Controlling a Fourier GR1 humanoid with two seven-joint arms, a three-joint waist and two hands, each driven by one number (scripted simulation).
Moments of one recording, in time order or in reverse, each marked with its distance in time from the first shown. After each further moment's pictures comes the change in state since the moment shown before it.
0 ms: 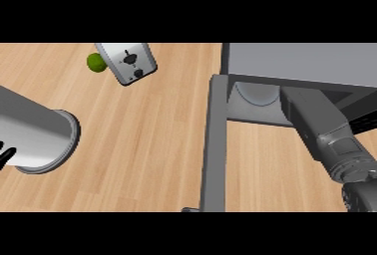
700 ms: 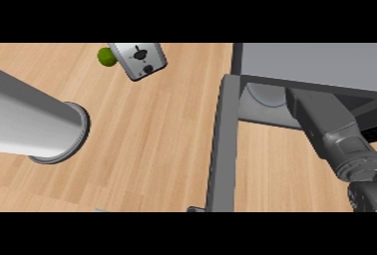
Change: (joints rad) left arm -0.064 0.110 0.054 -0.002 0.086 0.071 0.032; right arm -0.001 -0.026 -0.006 -0.013 -0.001 0.000 -0.006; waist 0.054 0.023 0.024
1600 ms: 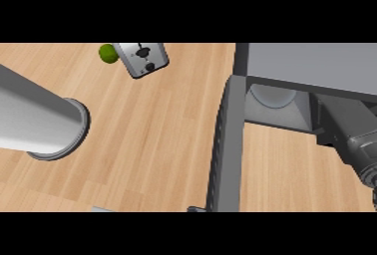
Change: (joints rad) left arm 0.026 0.030 0.072 -0.048 0.069 0.039 -0.006; right arm 0.051 -0.105 0.003 0.036 0.025 0.121 -0.042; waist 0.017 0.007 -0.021
